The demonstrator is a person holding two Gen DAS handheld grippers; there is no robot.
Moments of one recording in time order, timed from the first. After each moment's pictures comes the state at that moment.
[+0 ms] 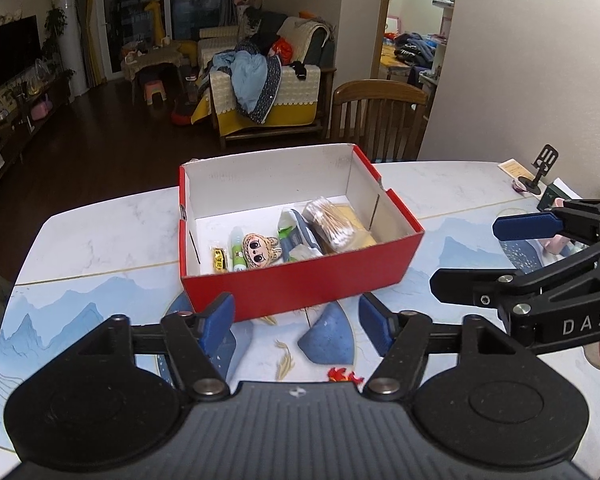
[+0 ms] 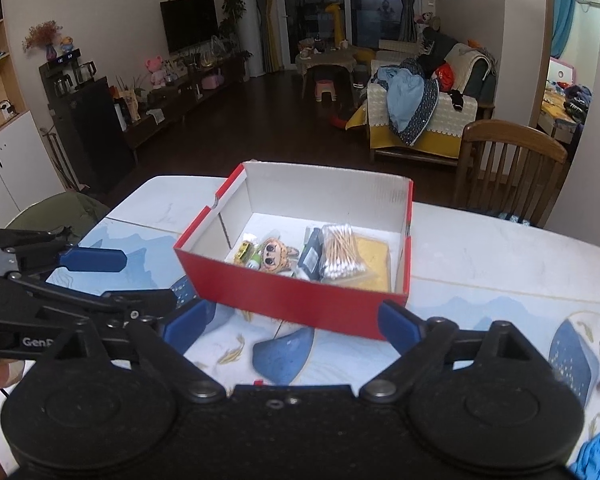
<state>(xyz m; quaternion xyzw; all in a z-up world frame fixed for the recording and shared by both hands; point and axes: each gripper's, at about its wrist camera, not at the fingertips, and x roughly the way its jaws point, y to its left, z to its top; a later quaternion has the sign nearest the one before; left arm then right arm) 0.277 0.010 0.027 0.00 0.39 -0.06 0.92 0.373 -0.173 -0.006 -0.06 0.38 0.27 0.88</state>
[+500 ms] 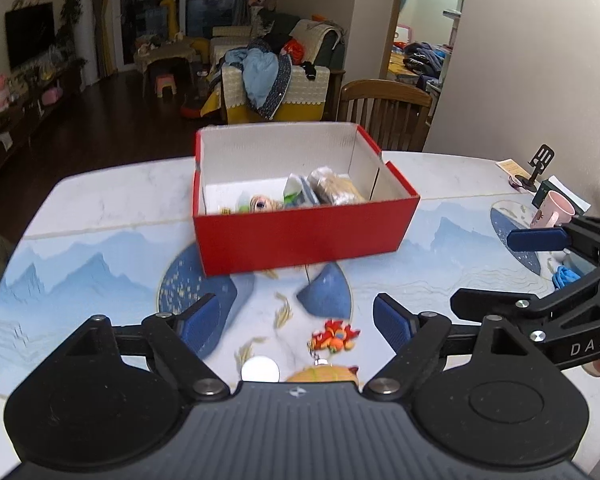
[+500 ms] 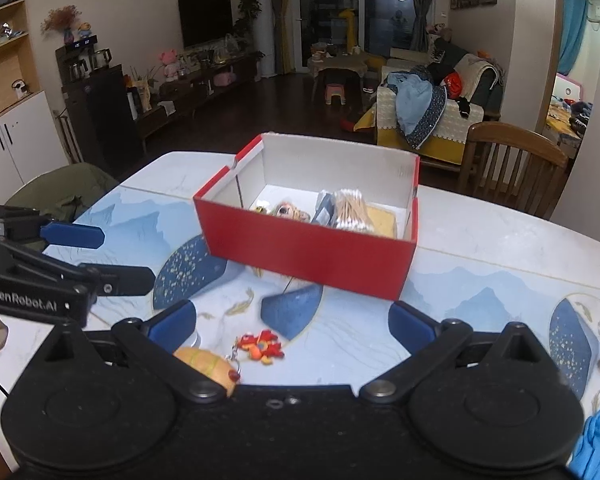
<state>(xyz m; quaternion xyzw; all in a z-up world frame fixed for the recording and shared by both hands) 0.220 0.023 -0.001 -0.04 0.38 -0.05 0.92 0.315 -0.185 -0.038 -0.08 0.36 0.28 0.89</state>
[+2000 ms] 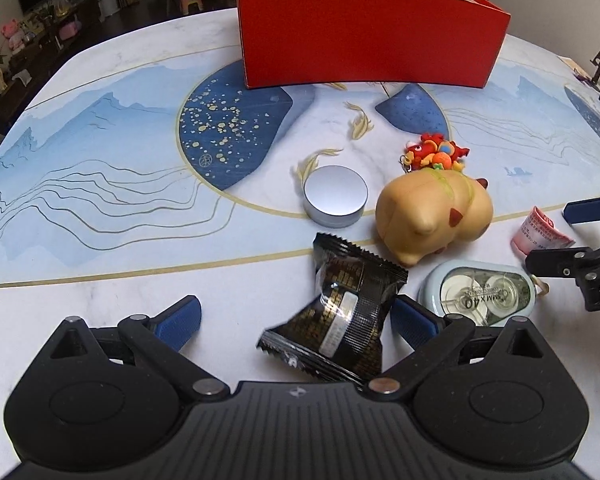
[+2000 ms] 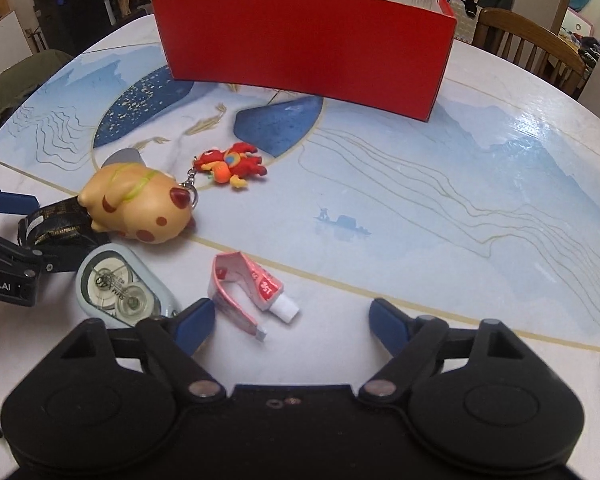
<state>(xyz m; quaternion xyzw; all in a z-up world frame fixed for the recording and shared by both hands) 0.199 0.046 -0.154 -0.01 0.50 0.00 0.87 0.313 -0.183 -0.186 -0.13 0.49 0.25 0.82</state>
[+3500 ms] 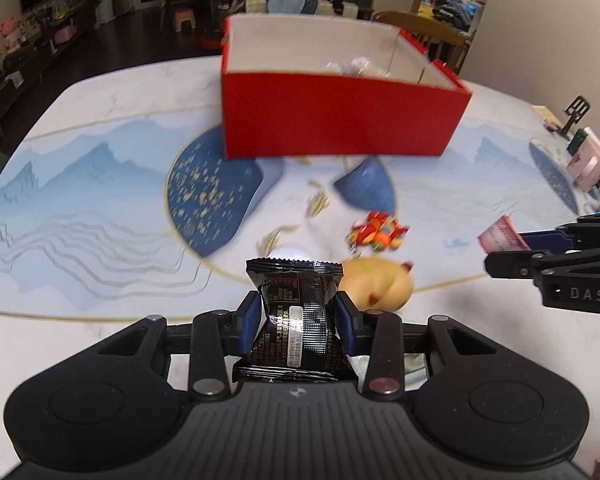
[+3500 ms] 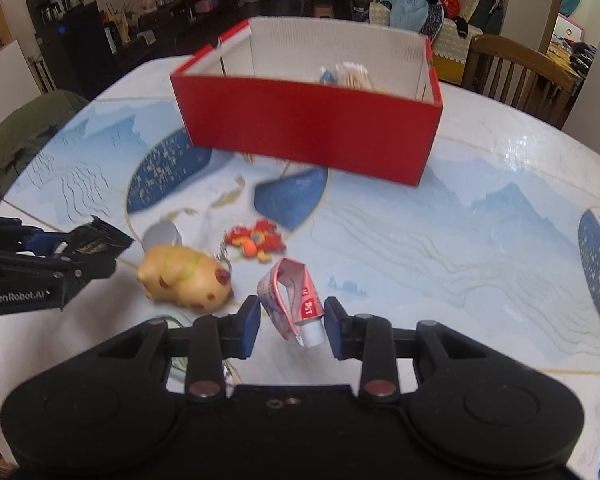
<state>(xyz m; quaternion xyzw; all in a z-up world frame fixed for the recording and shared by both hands) 0.206 0.036 -0.081 -0.05 0.46 -0.03 0.88 0.317 -0.173 -0.111 -0.10 0.47 0.25 0.84</state>
